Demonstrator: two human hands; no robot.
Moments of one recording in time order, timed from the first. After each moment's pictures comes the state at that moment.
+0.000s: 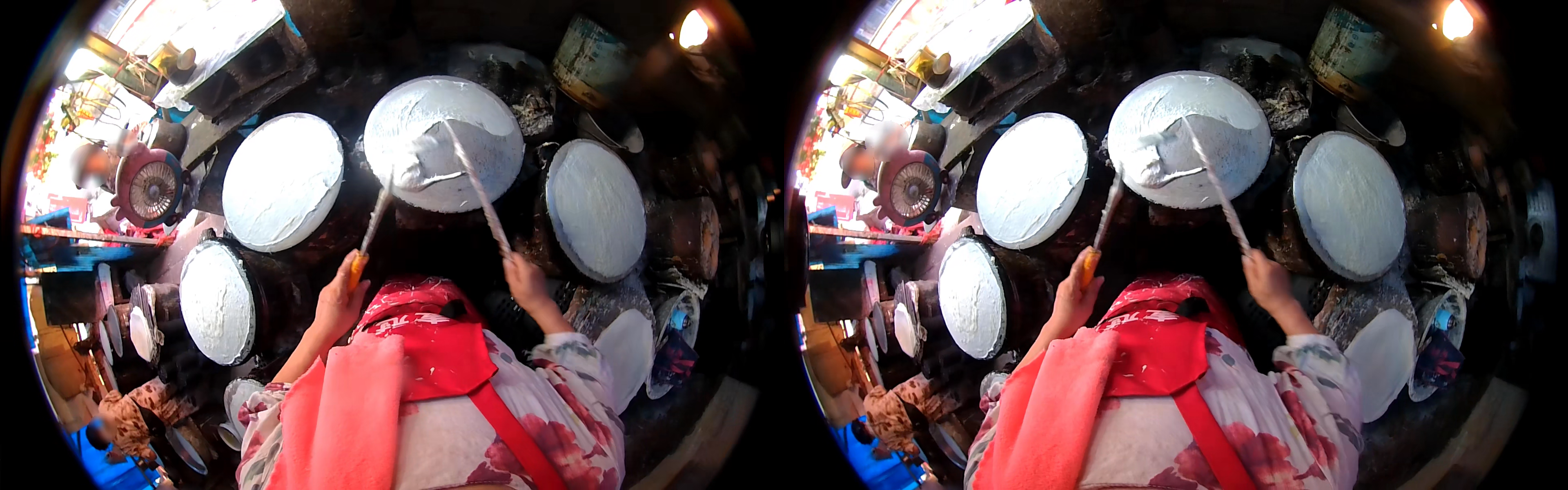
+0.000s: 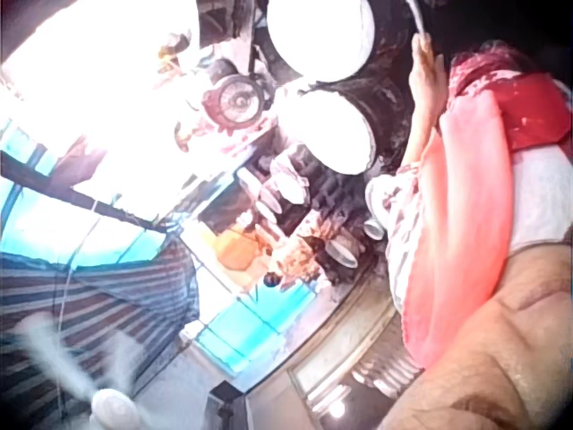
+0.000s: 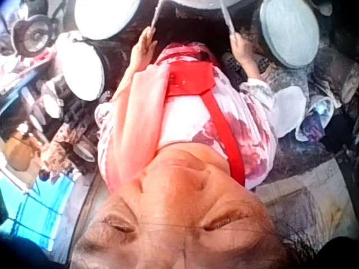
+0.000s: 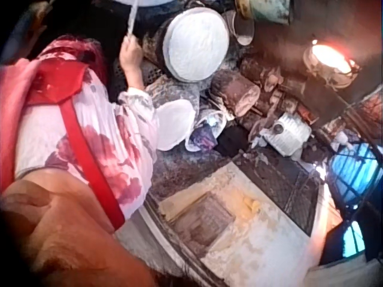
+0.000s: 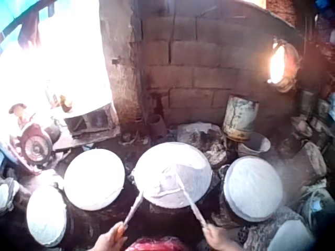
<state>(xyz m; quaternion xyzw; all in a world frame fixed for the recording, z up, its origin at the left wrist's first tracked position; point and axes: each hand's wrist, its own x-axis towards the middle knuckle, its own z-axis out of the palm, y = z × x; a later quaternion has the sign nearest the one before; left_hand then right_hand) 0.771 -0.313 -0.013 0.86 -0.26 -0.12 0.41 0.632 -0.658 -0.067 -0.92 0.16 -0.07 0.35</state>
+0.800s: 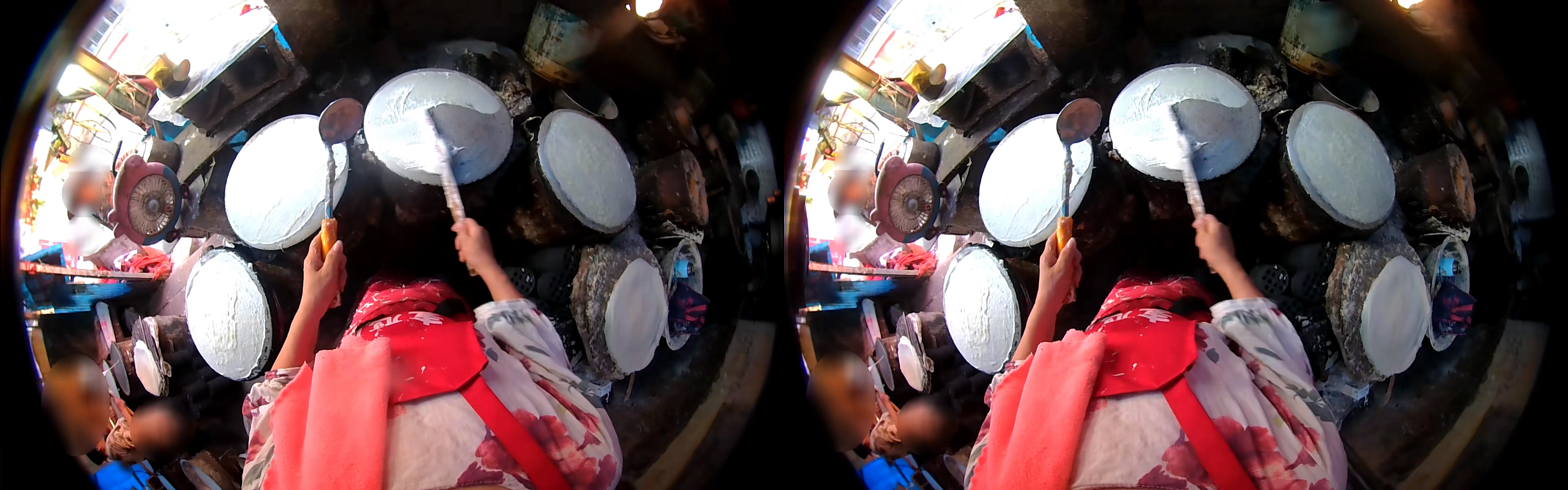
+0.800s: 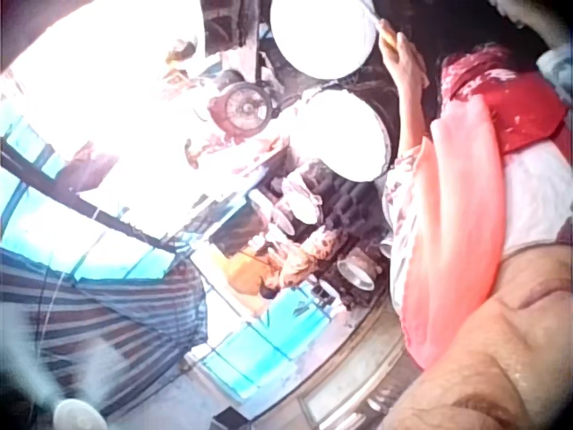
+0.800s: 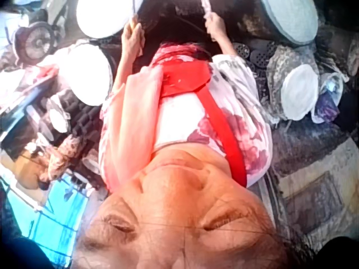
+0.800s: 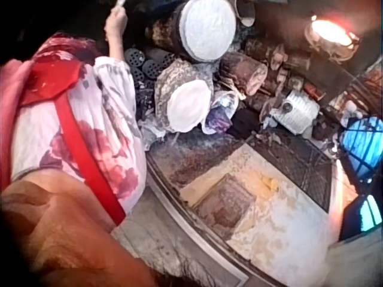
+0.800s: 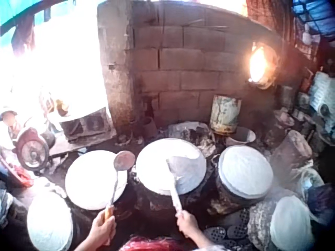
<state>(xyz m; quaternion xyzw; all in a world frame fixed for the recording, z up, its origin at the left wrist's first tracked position) 0.803 -0.259 0.004 0.70 -0.02 -0.27 0.67 0.696 -0.533 -0.125 -0.76 0.32 -0.05 0.56</state>
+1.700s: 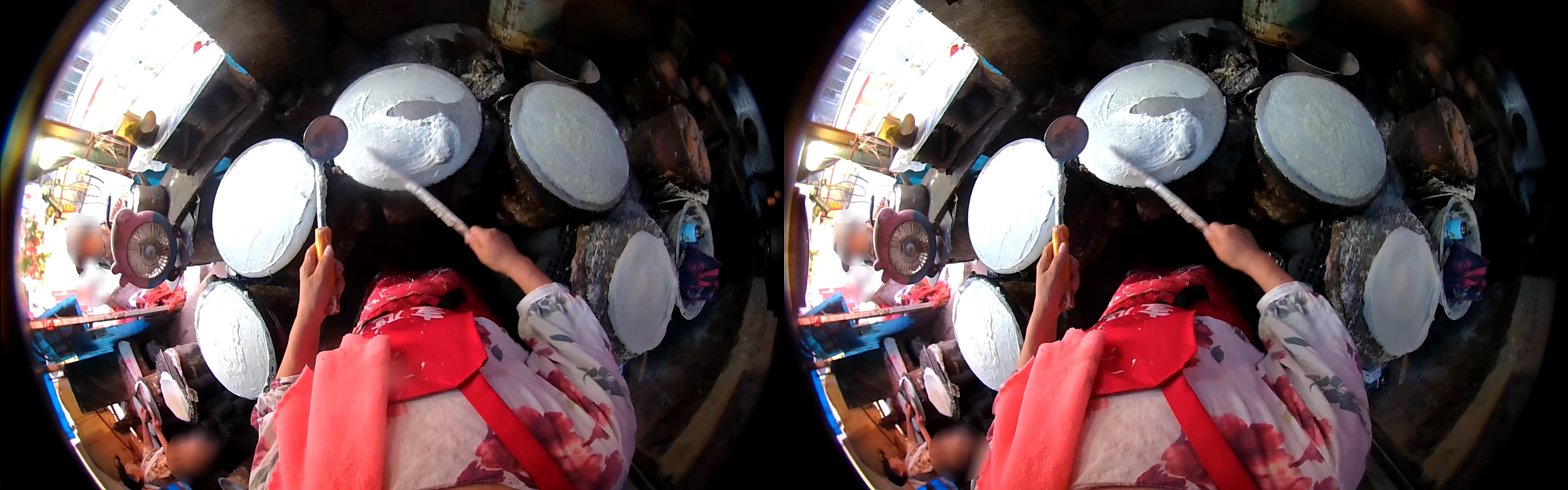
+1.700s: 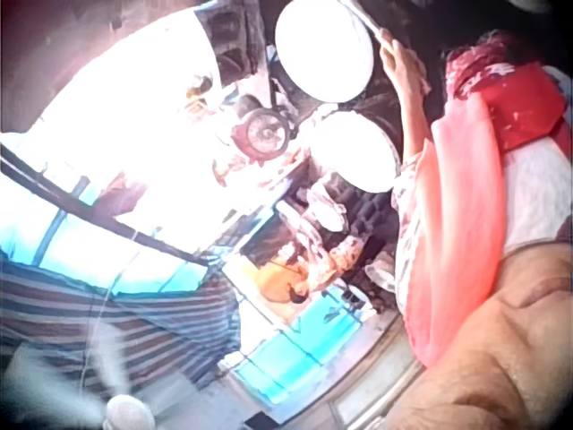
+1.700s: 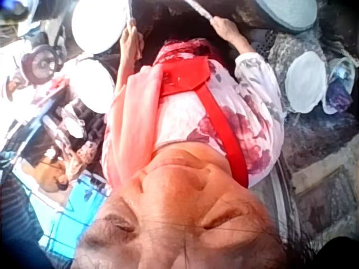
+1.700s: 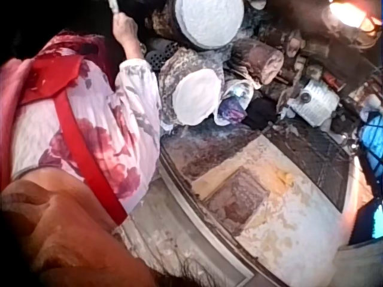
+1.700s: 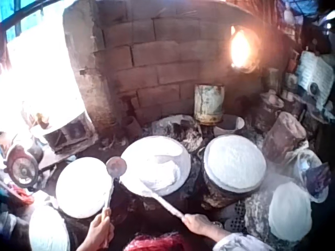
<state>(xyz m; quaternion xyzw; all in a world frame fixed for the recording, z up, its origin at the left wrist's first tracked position) 0.809 -0.313 0.010 0.70 -0.01 -0.33 0.63 0.636 -0.613 -0.113 -0.92 0.16 -0.01 0.35</state>
